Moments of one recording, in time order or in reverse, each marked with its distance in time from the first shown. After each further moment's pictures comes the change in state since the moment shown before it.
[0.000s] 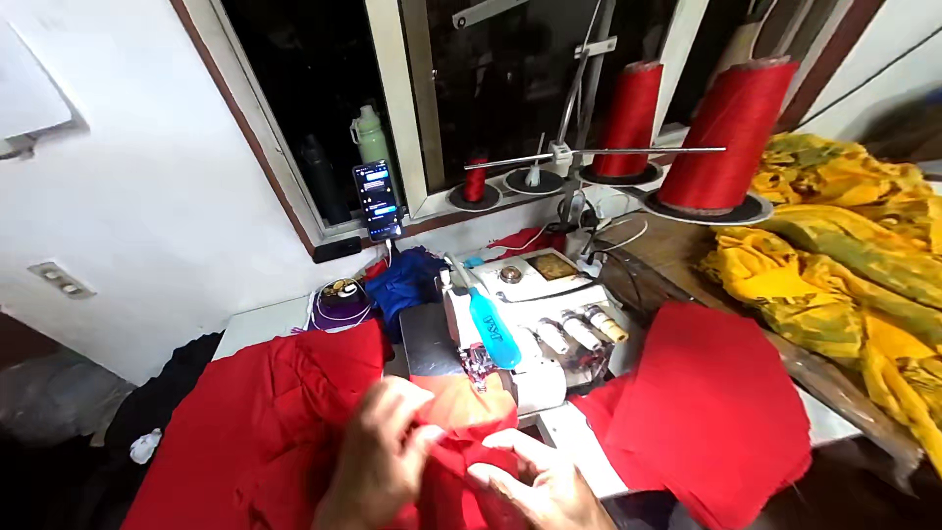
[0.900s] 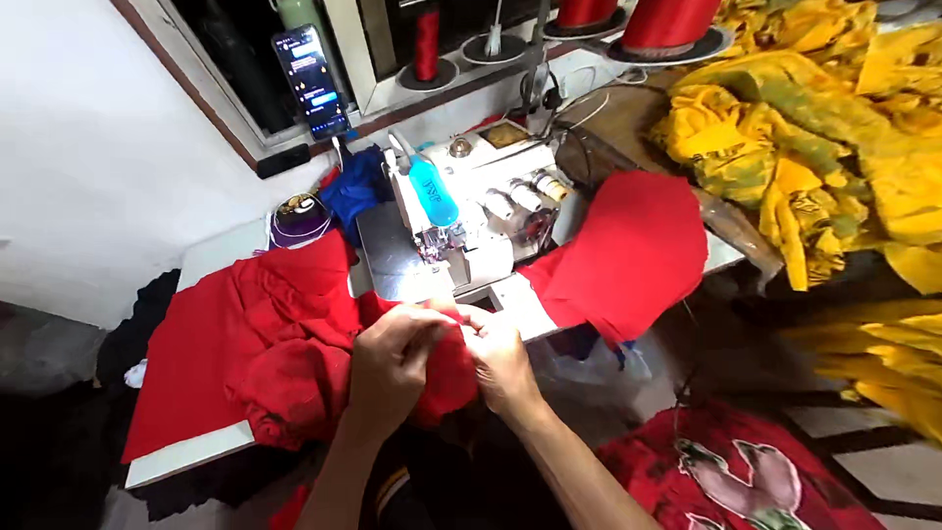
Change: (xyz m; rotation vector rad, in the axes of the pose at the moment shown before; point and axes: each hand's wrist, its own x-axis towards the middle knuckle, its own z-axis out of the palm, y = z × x) left_hand -0.023 0.079 0.028 -0.441 0.145 -0.053; right_hand -0.026 0.002 0.030 0.389 0.313 0.253
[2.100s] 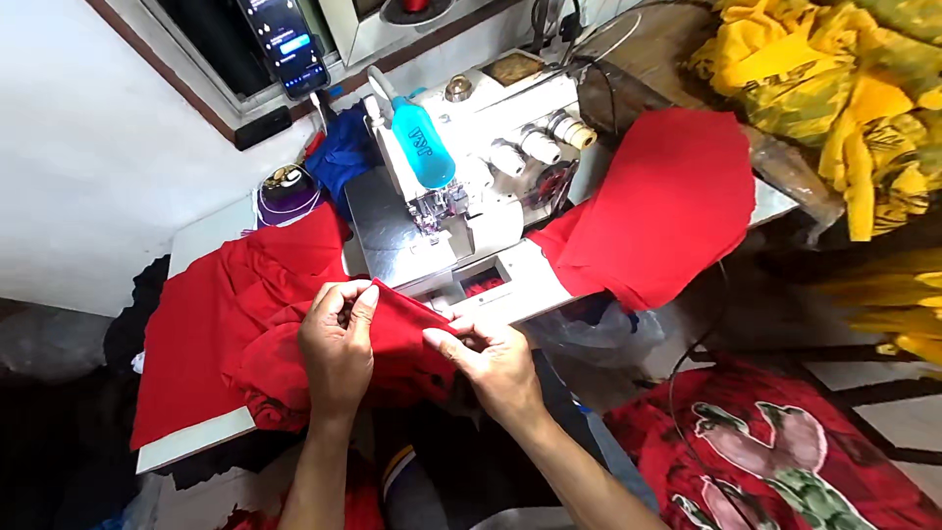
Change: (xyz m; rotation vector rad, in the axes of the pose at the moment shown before) left_hand -0.005 -0.028 -0.018 0.100 0.258 -0.330; right_hand -0.023 0.028 0.004 -0.264 0.074 -0.143
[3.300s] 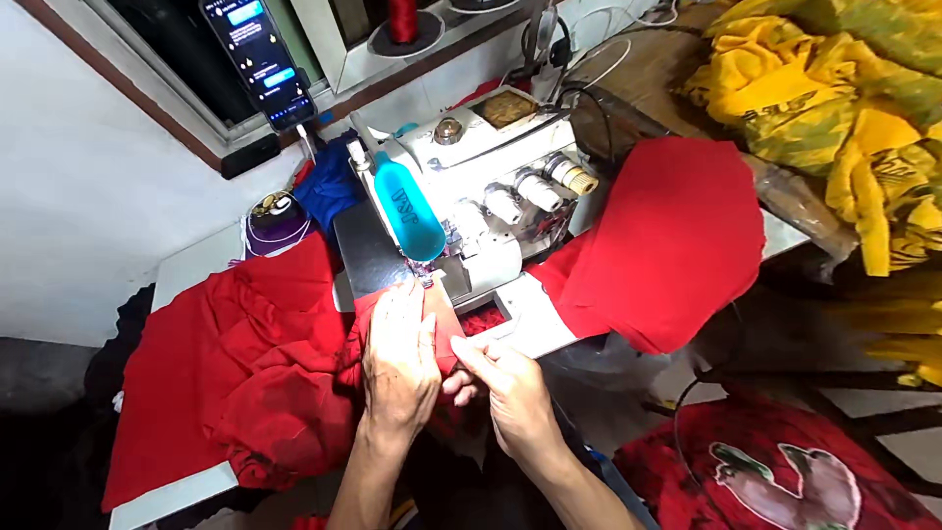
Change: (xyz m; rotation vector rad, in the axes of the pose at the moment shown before) left_hand 0.004 -0.024 0.076 0.450 -0.217 0.324; right_hand 0.032 0.000 -0.010 0.449 0.051 0.457
